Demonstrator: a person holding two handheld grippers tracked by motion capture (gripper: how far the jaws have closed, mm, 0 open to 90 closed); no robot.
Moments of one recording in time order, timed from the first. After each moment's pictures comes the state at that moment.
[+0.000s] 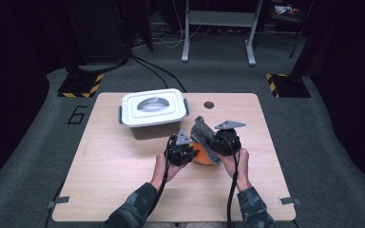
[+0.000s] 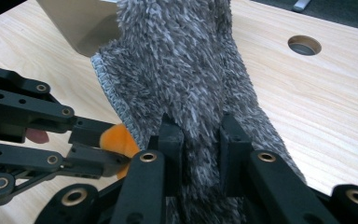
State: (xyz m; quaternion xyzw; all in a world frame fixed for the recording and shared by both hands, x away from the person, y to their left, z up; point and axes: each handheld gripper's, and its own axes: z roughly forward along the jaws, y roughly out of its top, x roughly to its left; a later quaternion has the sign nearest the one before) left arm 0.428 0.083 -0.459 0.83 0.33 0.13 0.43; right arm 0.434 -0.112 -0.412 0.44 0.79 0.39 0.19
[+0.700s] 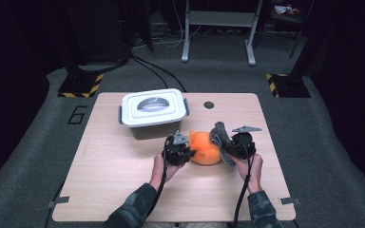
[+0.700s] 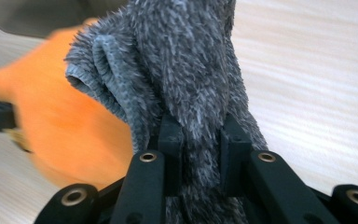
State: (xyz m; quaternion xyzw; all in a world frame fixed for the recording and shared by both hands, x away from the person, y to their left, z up) left arm 0.433 0.091 -0.467 0.82 0.35 0.13 0.43; right arm 0.442 -0.166 -0.446 0.51 0.76 0.36 0.18
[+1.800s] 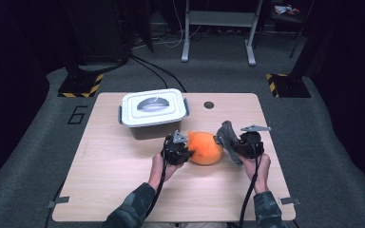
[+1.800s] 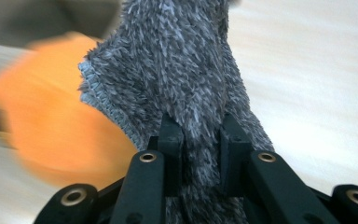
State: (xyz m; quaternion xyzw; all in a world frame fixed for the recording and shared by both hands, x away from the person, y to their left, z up) left arm 0.435 0.093 -0.464 0.83 0.36 0.12 0.41; right arm 0.436 -0.183 -0.431 0.52 0.75 0.36 0.20
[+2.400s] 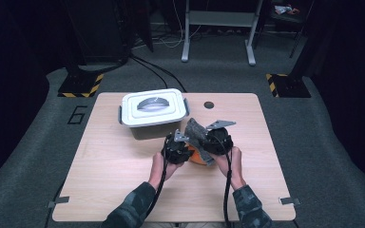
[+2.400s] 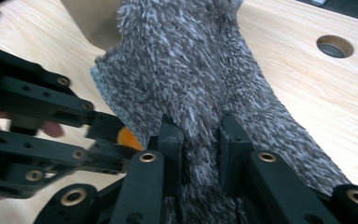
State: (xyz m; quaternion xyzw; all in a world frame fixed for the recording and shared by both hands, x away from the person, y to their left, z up) left arm 0.436 0.092 -0.462 0.83 0.36 0.12 0.40; right arm 0.441 -0.089 -0.417 0.42 0.81 0.38 0.17
